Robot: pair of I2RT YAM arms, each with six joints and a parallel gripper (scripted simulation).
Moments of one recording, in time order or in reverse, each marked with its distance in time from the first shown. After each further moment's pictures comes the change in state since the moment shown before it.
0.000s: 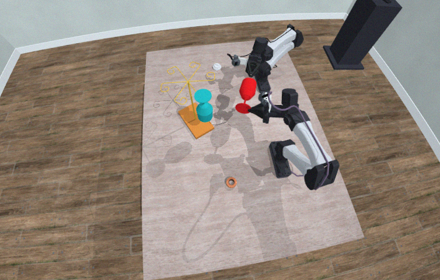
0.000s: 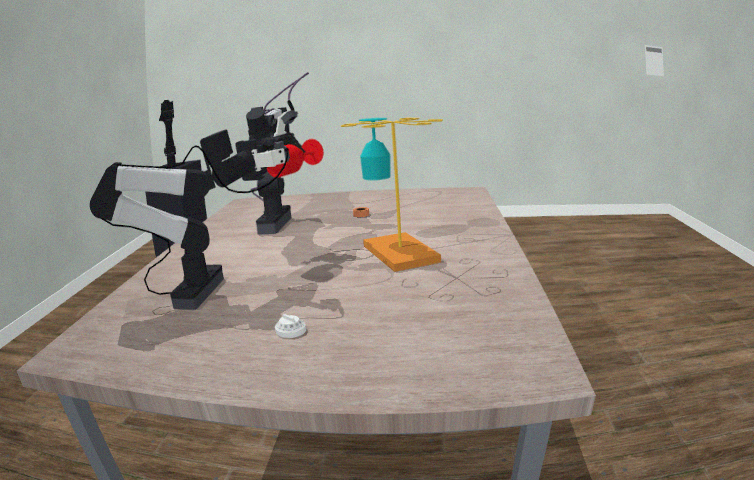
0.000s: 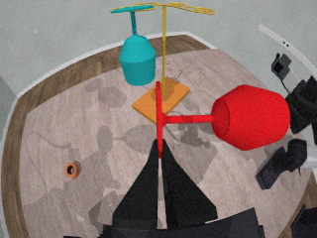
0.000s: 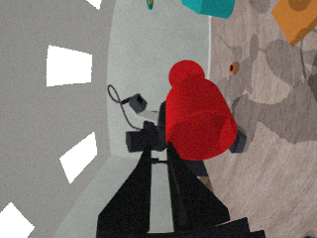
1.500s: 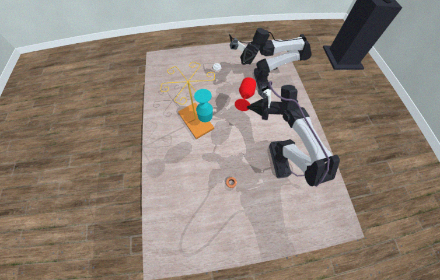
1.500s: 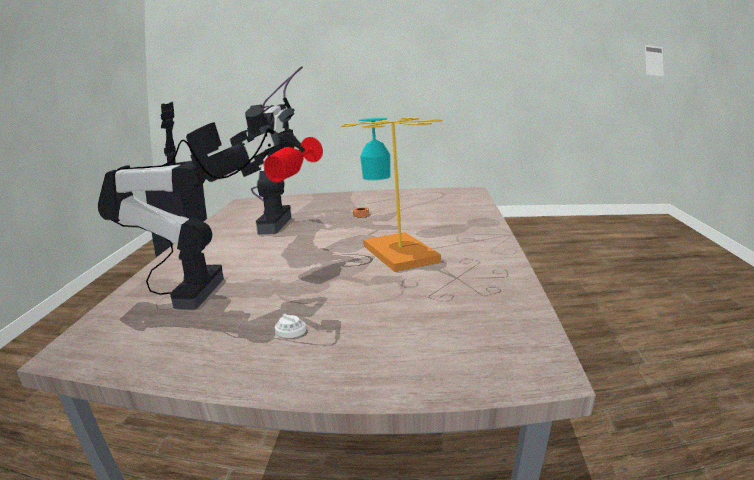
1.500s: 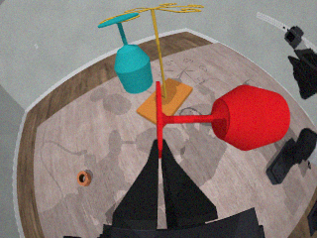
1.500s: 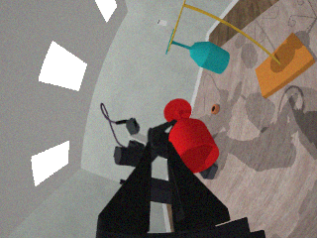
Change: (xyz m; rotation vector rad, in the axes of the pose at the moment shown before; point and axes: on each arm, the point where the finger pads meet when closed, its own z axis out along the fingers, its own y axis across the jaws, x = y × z) left arm -0.010 -0.010 0.004 -0.004 -0.005 0.130; right arm -0.050 0.030 -0.048 0.026 -0.203 -0.275
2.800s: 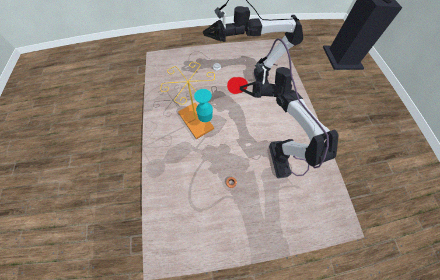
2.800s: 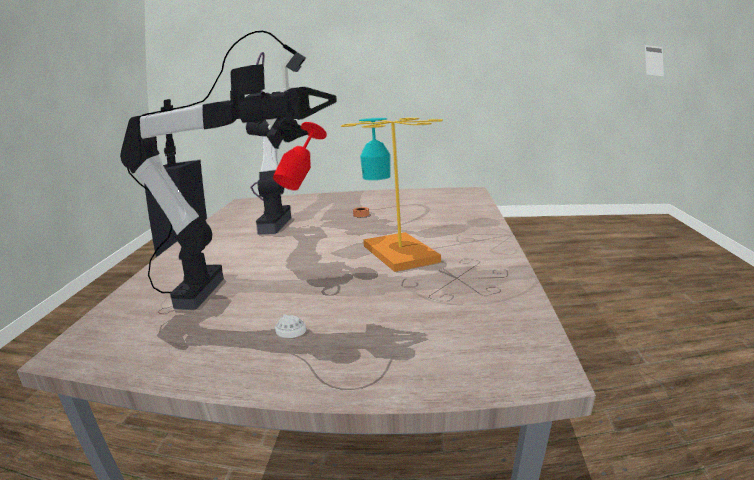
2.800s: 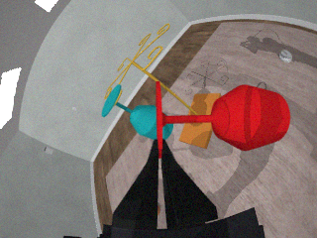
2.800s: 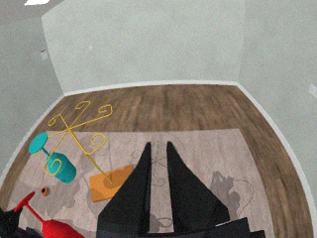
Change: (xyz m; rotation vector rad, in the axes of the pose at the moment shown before) left arm -0.078 -0.041 0.033 -0.082 -0.094 0.638; right arm -0.235 0.031 0.007 0.832 -0.489 -1.202
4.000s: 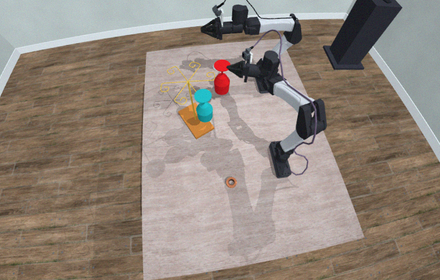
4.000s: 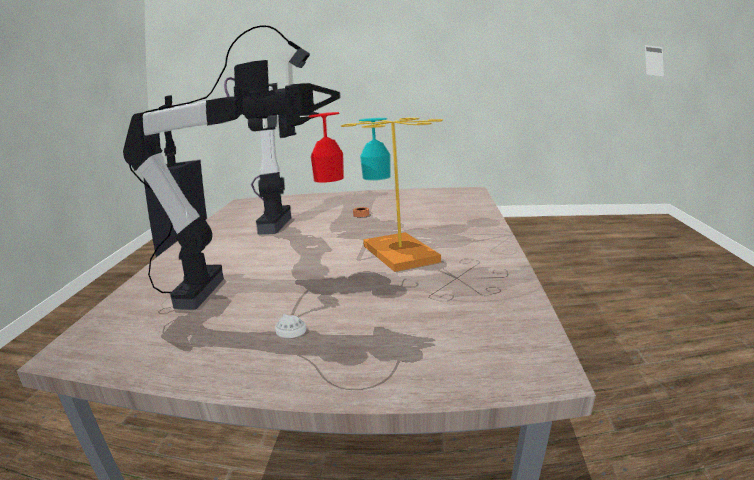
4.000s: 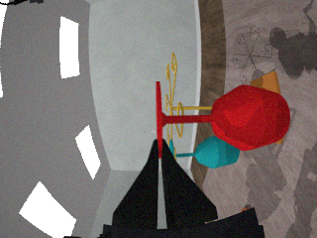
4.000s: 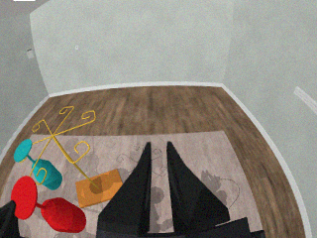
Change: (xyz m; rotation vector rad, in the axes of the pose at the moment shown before) left arm -0.088 -0.002 0.067 -0.184 -0.003 0.778; right arm -0.010 -0.017 0.009 0.096 -0.005 -0.071
